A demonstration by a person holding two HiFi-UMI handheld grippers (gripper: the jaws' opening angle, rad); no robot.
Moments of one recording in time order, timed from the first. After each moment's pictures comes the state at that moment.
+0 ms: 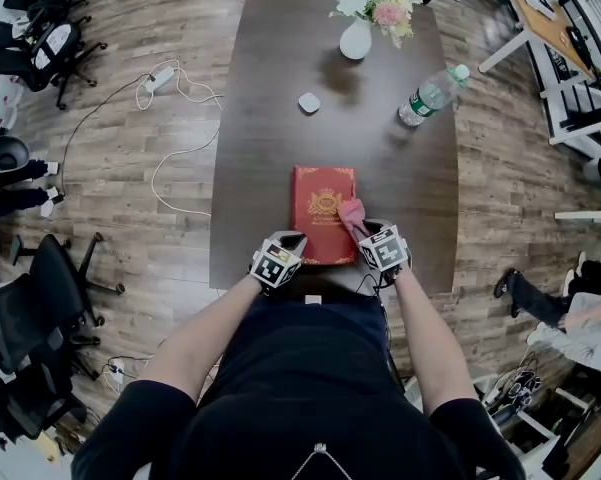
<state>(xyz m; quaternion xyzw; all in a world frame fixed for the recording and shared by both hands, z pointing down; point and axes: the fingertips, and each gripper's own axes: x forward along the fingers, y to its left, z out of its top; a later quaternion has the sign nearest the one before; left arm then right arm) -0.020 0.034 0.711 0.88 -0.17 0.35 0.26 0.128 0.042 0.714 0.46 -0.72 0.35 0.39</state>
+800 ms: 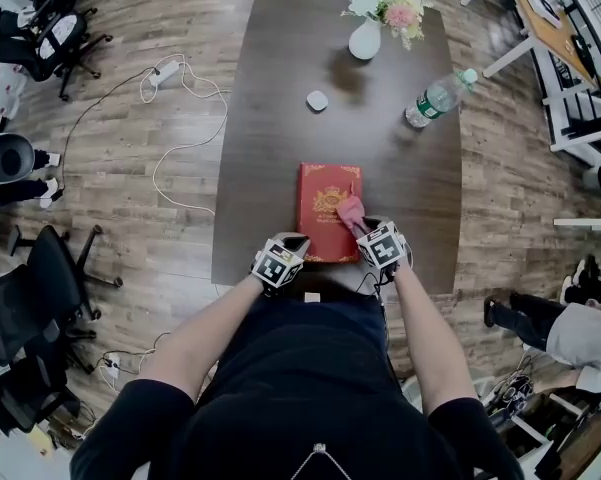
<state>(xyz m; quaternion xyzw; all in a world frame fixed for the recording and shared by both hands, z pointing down) -0.027 0.047 0.711 0.88 -0.16 0.35 0.28 0.116 0.034 0.712 0.44 -0.72 0.31 0.43</state>
